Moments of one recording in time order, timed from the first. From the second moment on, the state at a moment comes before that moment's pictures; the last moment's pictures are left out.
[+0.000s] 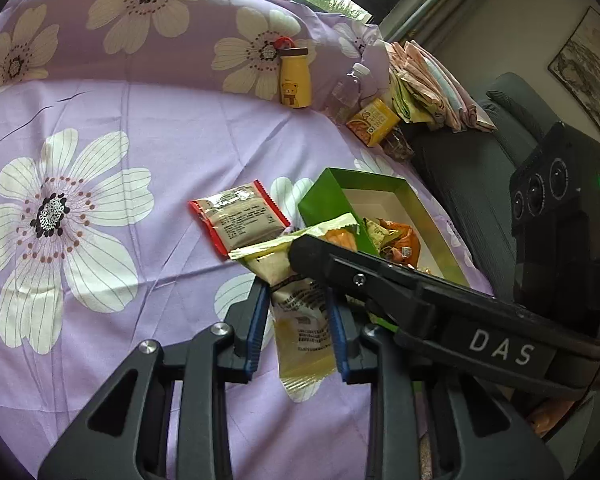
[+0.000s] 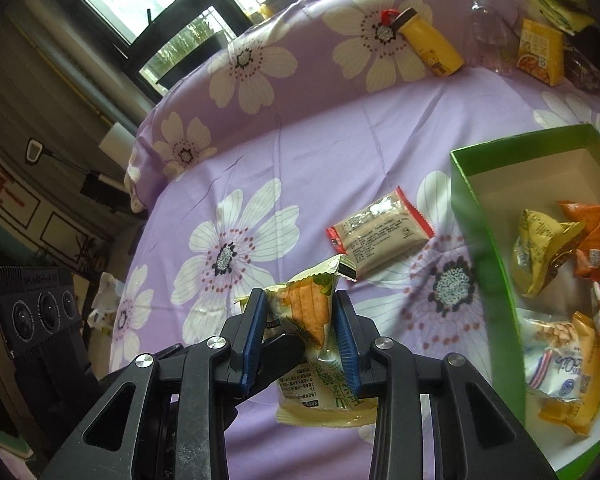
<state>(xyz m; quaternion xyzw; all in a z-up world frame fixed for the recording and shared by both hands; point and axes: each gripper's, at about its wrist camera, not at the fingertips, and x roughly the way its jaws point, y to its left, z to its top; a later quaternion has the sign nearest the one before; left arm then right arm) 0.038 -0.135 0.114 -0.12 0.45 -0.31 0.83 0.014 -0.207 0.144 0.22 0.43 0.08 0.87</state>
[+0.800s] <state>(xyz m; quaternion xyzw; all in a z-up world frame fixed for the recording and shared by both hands) 0.026 -0.248 0.135 -0.13 0.43 -0.39 0.81 -0.042 -0.316 0.176 0.25 0.35 0.00 0.90</state>
